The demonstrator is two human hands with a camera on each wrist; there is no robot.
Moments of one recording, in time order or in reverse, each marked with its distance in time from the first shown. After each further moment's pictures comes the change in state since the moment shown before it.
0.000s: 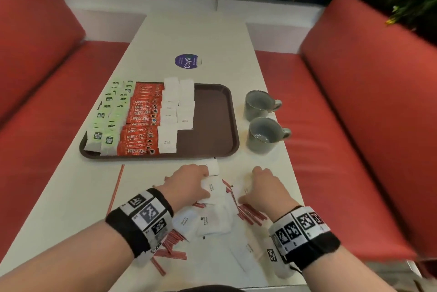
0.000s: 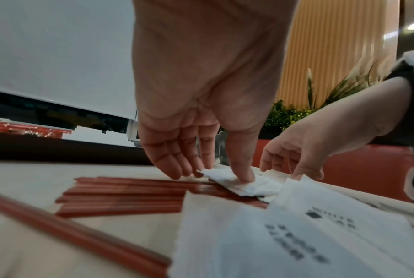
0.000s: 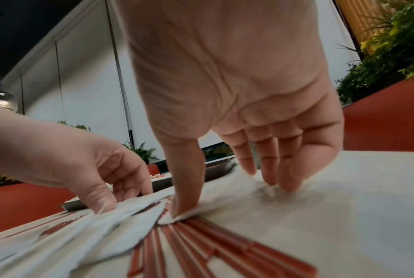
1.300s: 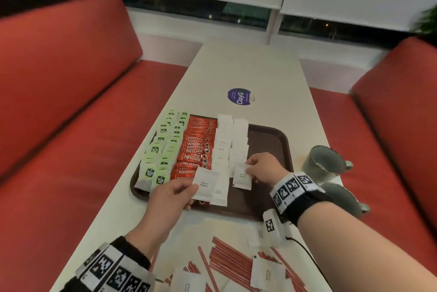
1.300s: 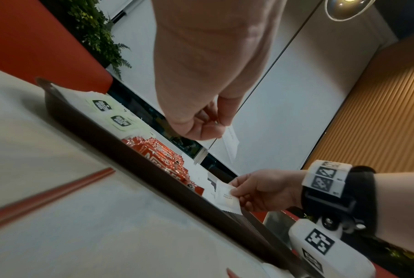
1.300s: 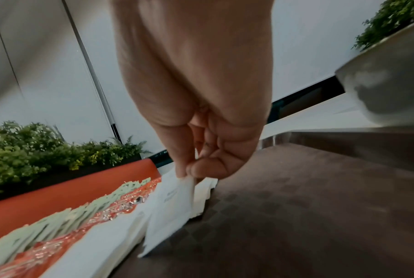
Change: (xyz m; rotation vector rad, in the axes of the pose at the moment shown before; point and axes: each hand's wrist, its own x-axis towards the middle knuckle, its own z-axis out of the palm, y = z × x) left_hand -0.006 -0.117 -0.073 -1.165 0.574 -0.216; right_hand 0.159 -0.163 -0.055 0.341 -0.064 -0.265
